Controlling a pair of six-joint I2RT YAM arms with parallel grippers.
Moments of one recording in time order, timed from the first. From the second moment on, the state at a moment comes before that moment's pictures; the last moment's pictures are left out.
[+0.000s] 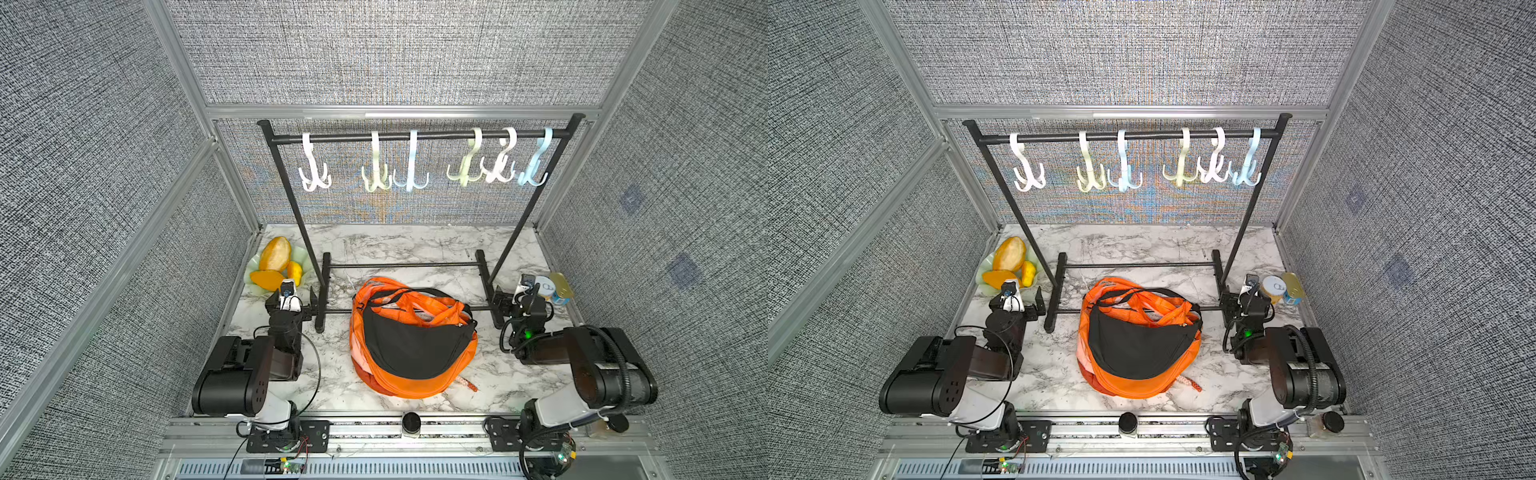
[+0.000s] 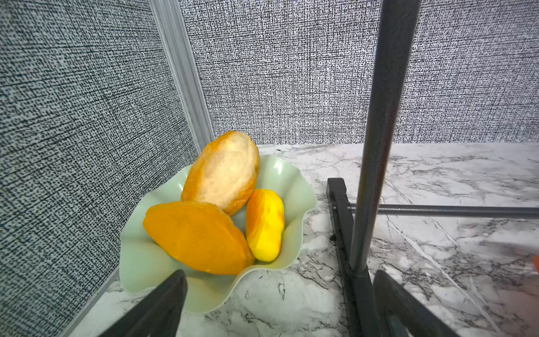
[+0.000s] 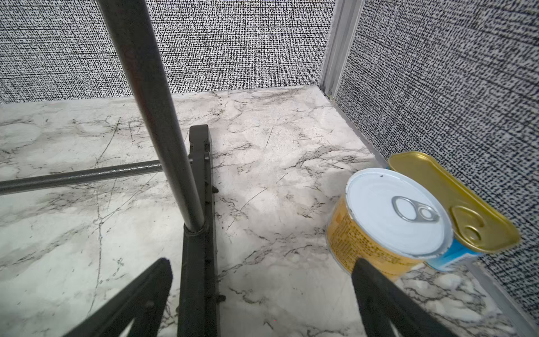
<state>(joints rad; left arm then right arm) -0.05 1.52 0.18 1.23 -0.13 0.06 -0.01 1.55 0.32 0.93 0.21 0.04</state>
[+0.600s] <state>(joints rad) -0.05 1.52 0.18 1.23 -0.13 0.06 -0.01 1.55 0.32 0.93 0.21 0.04</state>
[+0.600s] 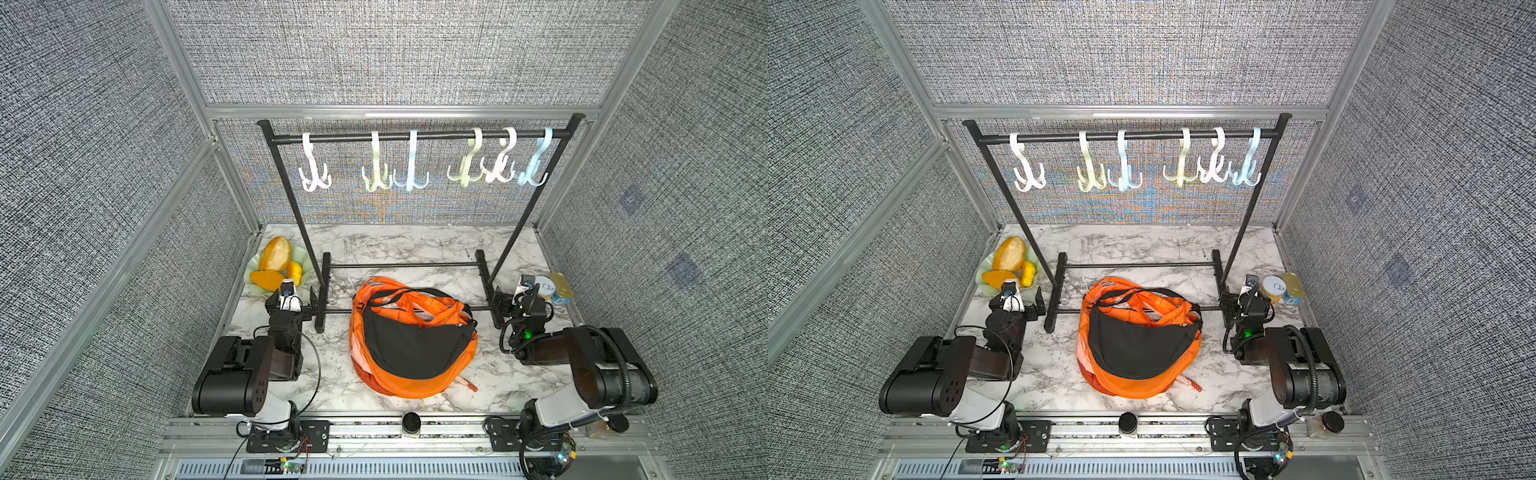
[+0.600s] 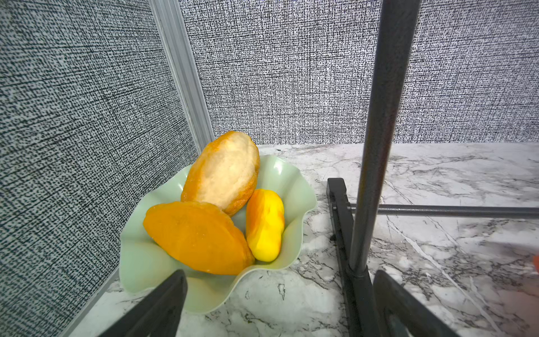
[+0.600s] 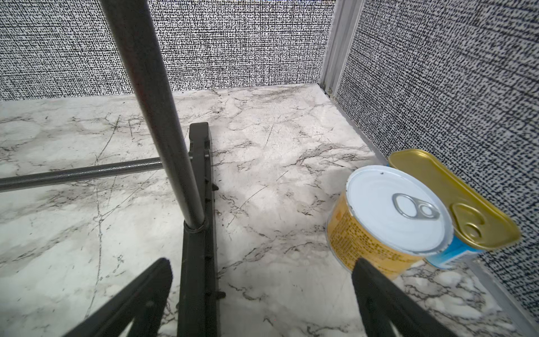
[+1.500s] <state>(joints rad) -0.05 1.53 0.18 1.24 -0.13 0.06 -0.01 1.55 0.32 0.93 0.21 0.04</state>
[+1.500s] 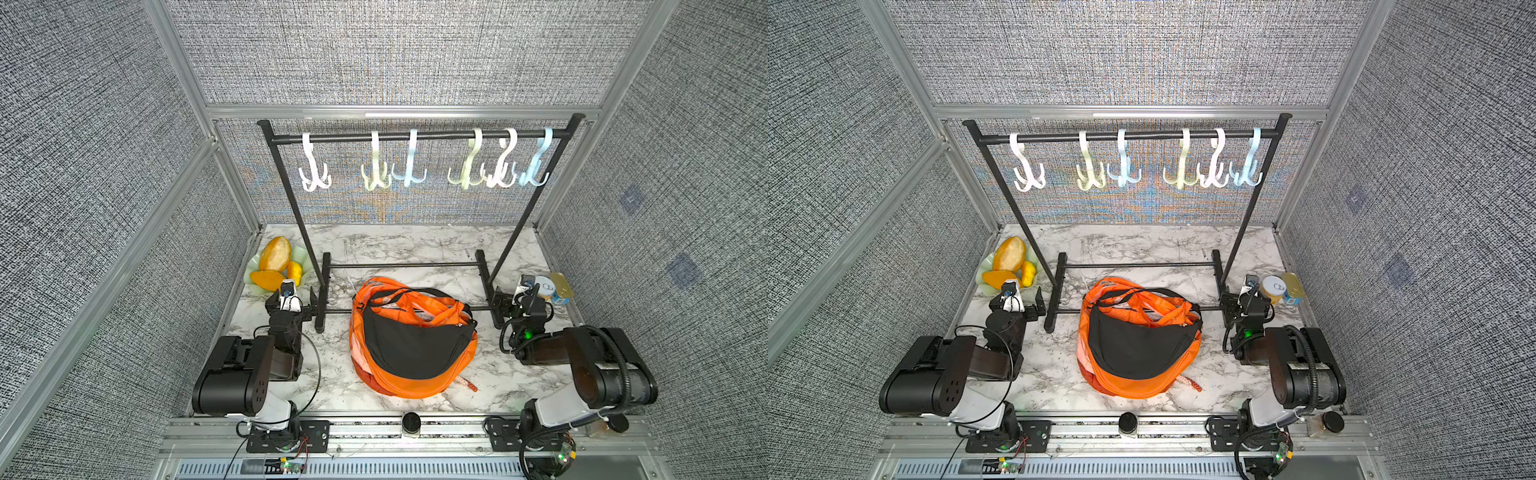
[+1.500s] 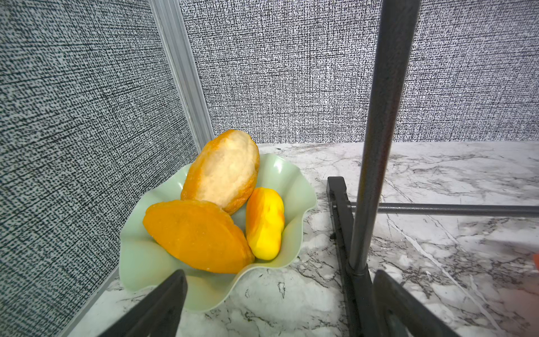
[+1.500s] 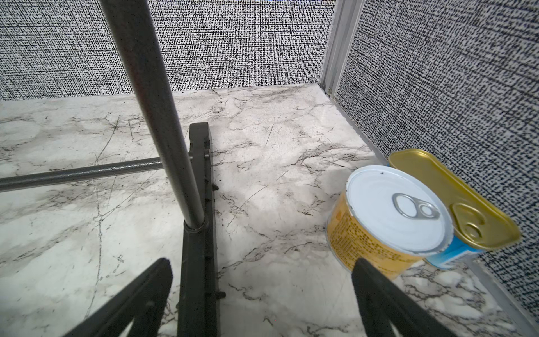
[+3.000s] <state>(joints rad) -0.11 0.66 0.50 -0.06 0.37 -0.61 0.97 1.04 1.15 -0.71 0.00 0.11</state>
